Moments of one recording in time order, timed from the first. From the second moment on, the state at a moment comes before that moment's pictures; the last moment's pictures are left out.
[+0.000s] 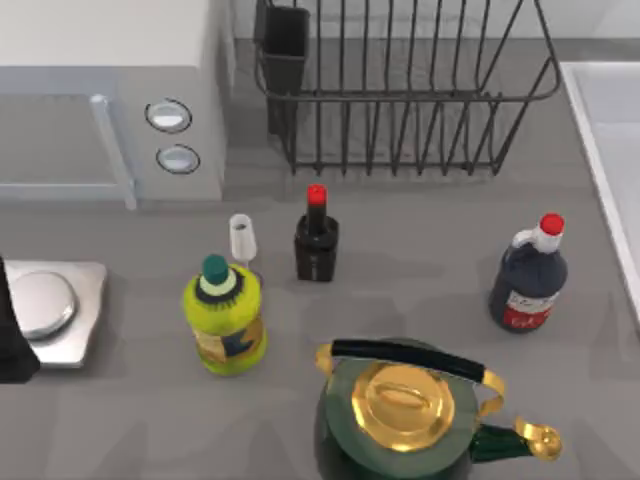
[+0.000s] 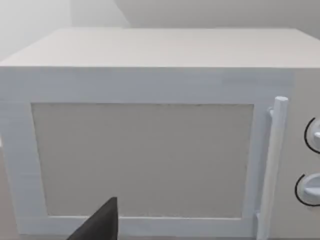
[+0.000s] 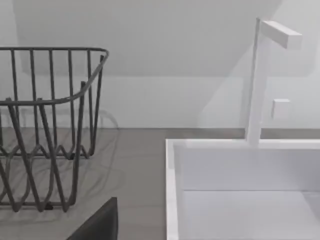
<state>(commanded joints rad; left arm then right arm) 0.00 0.00 0.00 0.00 0.00 0.00 0.00 0.00 0.00 0.00 0.00 0.00</state>
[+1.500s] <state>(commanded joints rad) 0.00 0.00 0.00 0.00 0.00 0.00 -0.43 1.42 0.91 -1.04 0.00 0.32</state>
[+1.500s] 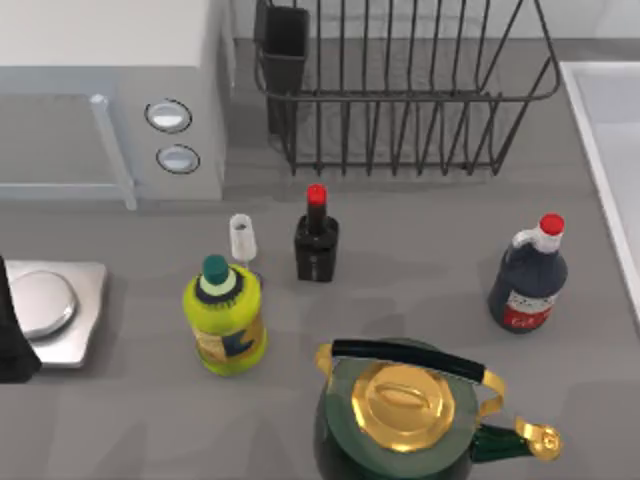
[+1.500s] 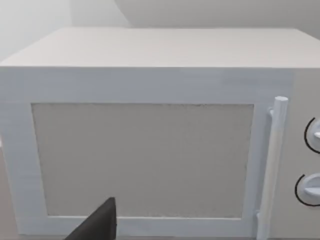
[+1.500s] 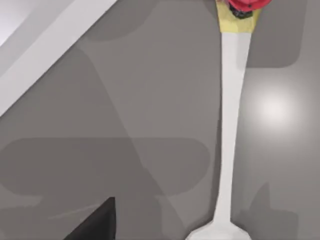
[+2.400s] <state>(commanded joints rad) 0.00 0.00 0.00 0.00 0.00 0.00 -0.43 1.61 0.71 -0.66 0.00 0.33</state>
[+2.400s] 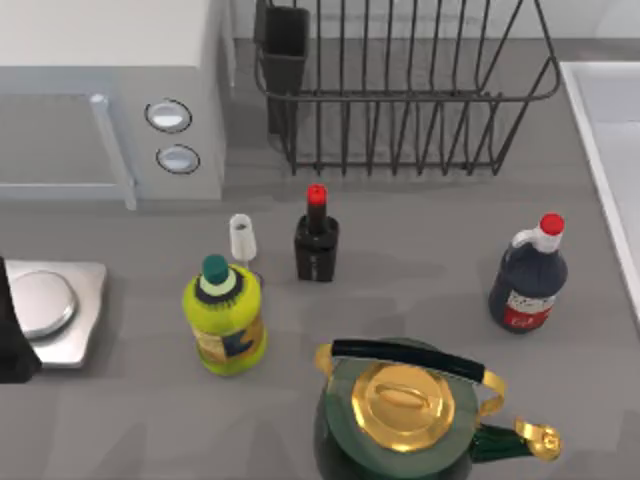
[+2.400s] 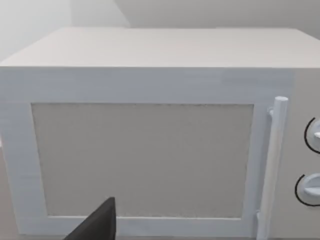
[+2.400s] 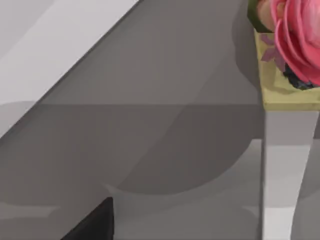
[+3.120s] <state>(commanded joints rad) 0.00 0.00 0.00 0.00 0.00 0.00 -0.43 1.65 0.67 -0.58 0.00 0.33</state>
